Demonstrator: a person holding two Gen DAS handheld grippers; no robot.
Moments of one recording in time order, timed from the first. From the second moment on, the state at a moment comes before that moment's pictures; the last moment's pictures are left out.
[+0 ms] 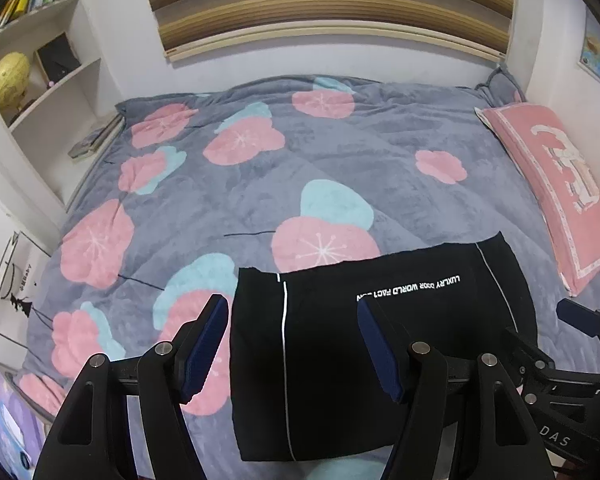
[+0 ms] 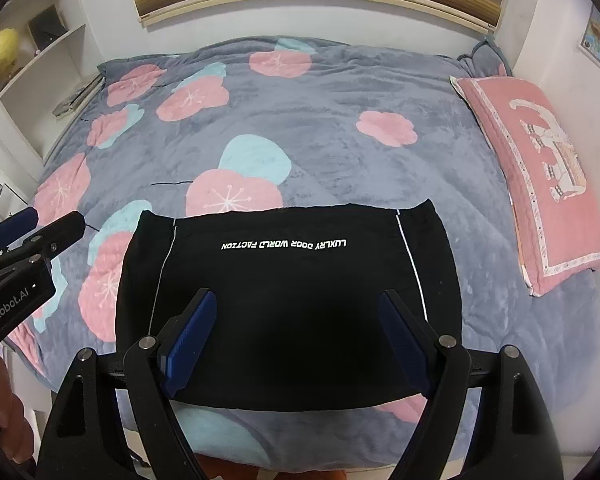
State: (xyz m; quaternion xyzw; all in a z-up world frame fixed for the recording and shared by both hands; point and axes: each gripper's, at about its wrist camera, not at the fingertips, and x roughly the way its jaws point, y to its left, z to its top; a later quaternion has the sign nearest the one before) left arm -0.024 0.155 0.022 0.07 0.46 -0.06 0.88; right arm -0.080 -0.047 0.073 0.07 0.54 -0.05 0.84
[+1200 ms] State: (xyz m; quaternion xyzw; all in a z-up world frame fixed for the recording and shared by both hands) left arm -0.014 0.178 -0.003 0.10 0.48 -0.05 0.87; right arm -0.072 -0.013 0.045 0.08 0.58 -0.04 0.81
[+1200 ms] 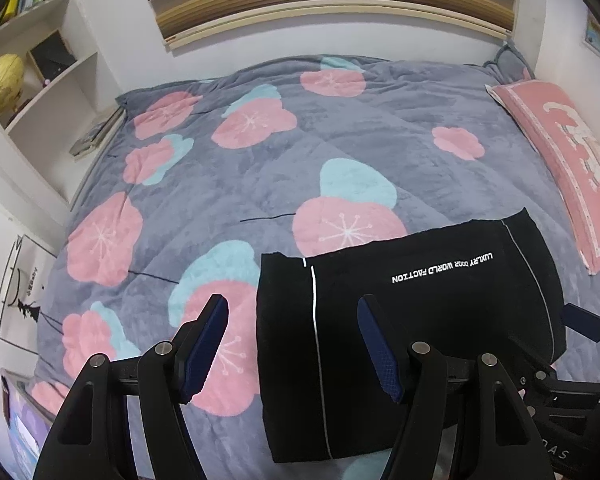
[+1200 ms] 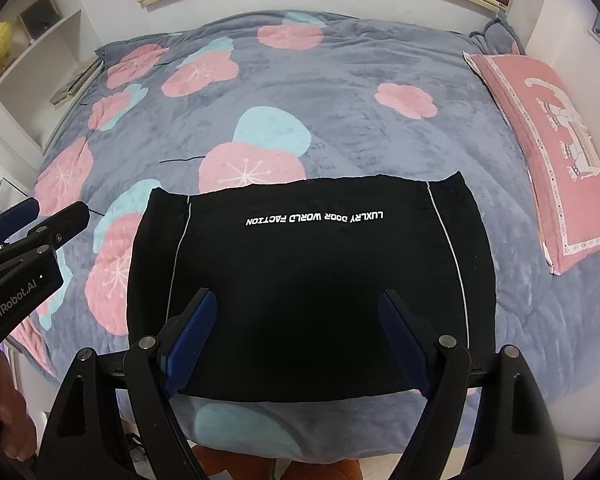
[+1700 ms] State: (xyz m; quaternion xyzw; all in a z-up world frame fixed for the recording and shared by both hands) left arm -0.006 0.165 -0.005 0.12 0.47 -0.08 0.87; right arm -0.066 -0.018 0.044 0.08 0.57 -0.06 0.81
